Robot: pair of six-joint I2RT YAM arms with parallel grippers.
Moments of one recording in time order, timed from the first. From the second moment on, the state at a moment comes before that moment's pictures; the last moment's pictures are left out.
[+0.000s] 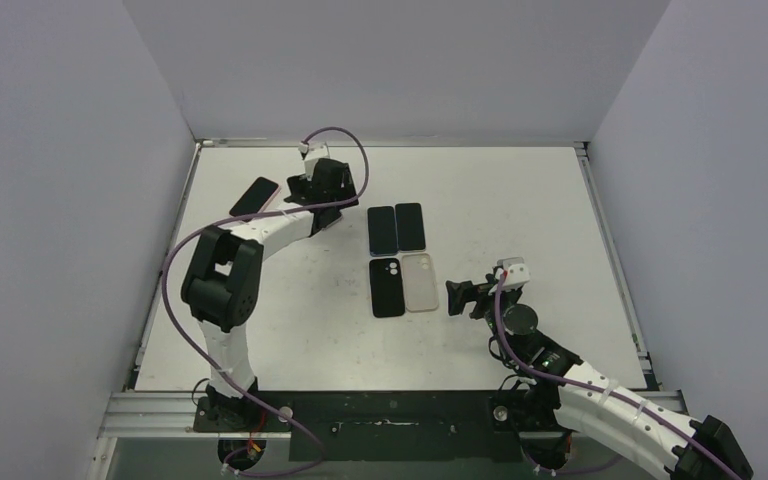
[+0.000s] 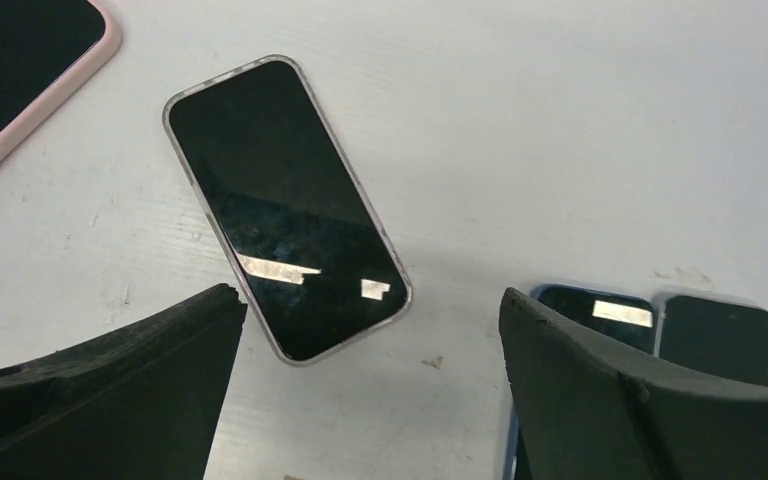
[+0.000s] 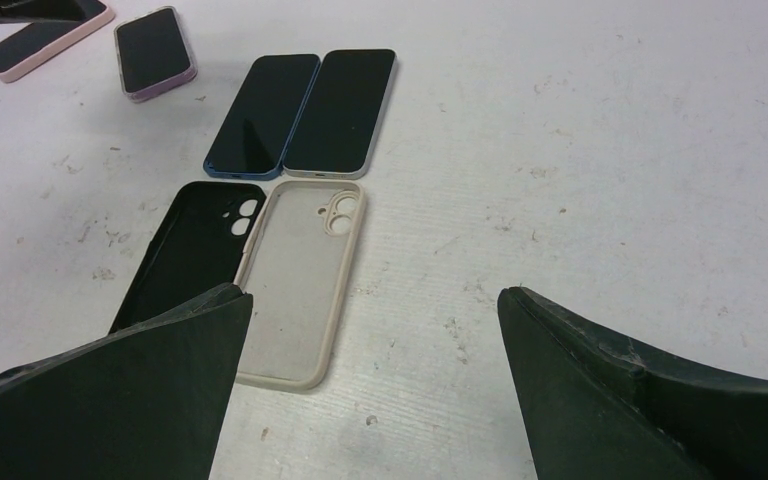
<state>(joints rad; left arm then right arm) -0.44 1.89 1.31 -0.06 -0.45 -0.51 0.77 0.62 0.14 0.30 0.45 0.24</state>
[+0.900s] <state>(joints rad) -0.41 2.14 1.44 -0.17 -0.57 -0.56 0.75 0.62 0.14 0.30 0.44 0.24</state>
